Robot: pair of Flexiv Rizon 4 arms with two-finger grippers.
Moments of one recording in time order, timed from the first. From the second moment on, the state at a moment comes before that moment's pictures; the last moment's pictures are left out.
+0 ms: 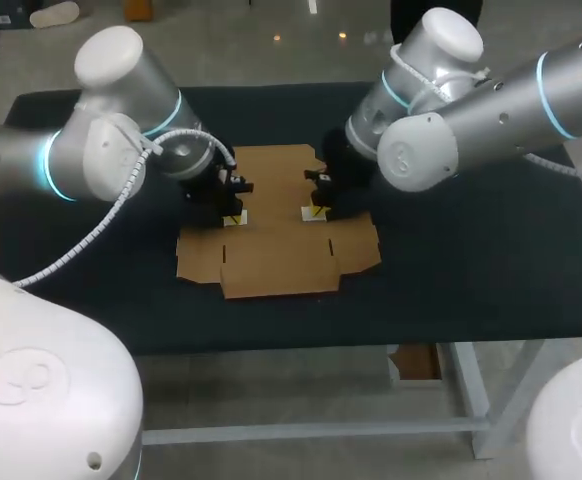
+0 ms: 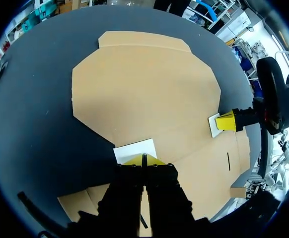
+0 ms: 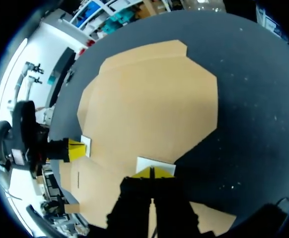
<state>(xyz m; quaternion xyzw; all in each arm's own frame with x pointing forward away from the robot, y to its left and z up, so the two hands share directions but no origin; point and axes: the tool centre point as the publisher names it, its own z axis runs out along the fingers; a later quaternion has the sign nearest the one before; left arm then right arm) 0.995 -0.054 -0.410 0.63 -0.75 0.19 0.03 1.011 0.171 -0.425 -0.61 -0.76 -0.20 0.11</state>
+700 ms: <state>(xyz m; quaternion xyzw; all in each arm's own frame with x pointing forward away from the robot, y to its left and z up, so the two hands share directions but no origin) 1.003 -0.035 -0.372 0.64 -0.74 0.22 0.03 1.015 0.151 -0.394 -0.60 -0.75 -0.26 0.13</state>
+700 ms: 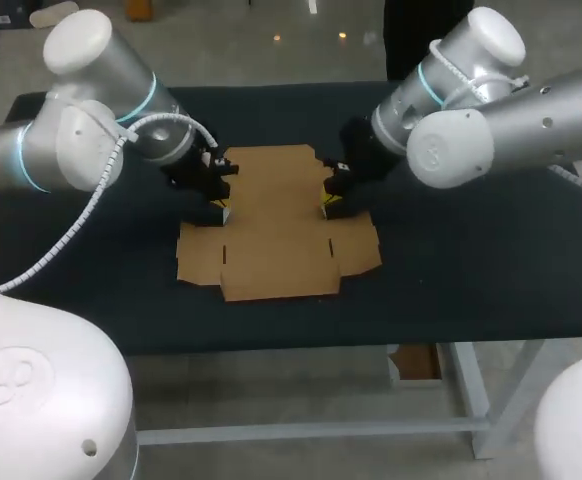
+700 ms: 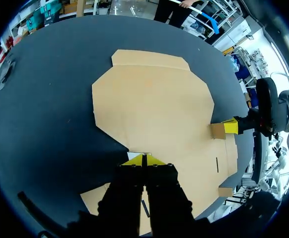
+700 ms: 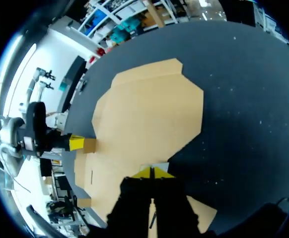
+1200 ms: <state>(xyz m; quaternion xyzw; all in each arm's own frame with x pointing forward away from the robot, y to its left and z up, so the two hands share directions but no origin) 0.999 -0.003 -0.340 0.63 -0.72 0.28 0.10 1.016 0.117 -0.371 -0.57 -0.72 -0.32 0.20</state>
